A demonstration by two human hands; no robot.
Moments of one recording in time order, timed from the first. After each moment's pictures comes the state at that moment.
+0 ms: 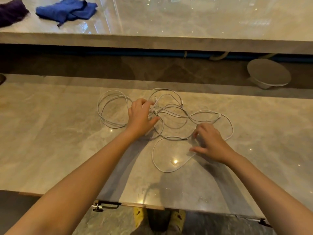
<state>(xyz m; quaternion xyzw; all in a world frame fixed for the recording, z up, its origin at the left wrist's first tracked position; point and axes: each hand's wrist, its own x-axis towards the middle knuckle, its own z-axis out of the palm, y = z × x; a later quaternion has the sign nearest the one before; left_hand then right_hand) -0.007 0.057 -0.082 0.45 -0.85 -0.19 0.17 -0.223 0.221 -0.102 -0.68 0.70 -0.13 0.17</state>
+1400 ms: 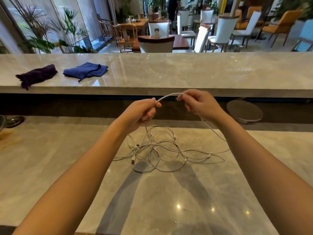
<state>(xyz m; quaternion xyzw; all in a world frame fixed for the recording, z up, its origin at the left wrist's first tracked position) -0.023 0.057 0.085 0.27 -0.66 -0.66 0.24 -0.229 0.147 0.098 -0.62 0.61 -0.45 0.21</state>
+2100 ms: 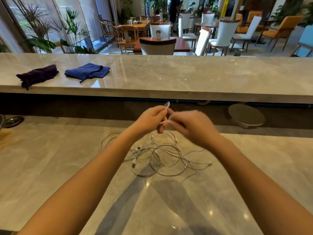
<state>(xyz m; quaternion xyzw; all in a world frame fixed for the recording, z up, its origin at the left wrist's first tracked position) -0.040 0.070 0.078 0.29 -0.78 -0.50 0.21 -0.177 0.170 0.095 -0.76 0.61 -0.23 -0.02</state>
